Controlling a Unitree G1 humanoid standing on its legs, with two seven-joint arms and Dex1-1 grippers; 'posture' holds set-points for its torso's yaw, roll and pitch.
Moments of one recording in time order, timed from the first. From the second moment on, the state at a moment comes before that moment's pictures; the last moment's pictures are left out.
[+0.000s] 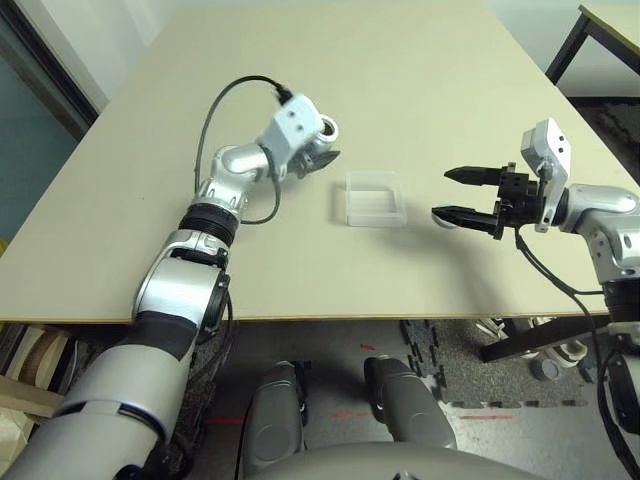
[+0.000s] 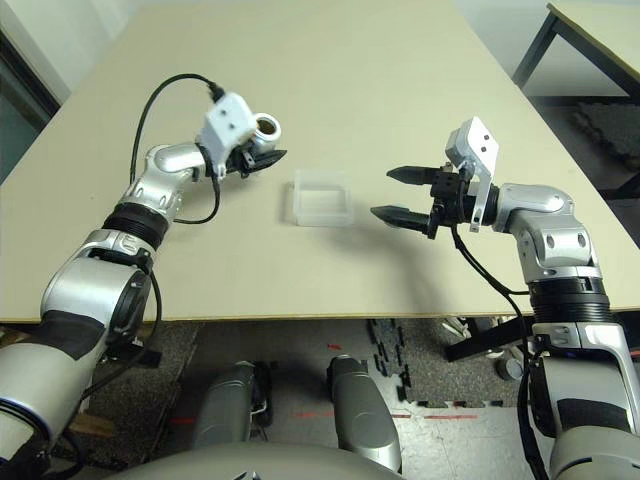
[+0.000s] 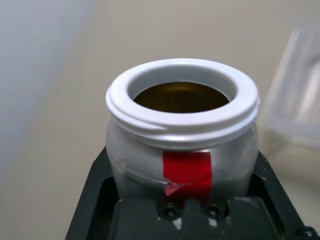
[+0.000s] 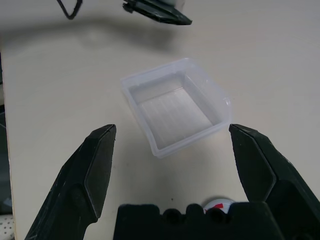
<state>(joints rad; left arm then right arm) -1.12 0.31 -0.32 1.07 0.35 -0.36 -0.49 -0.54 -0.68 -0.05 0.27 0.38 0.31 1.22</state>
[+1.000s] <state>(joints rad) -1.48 0.22 -1.07 1.35 1.25 -0.48 0.41 -0.56 -0.65 -0.08 0.26 0.44 0.39 1.17</state>
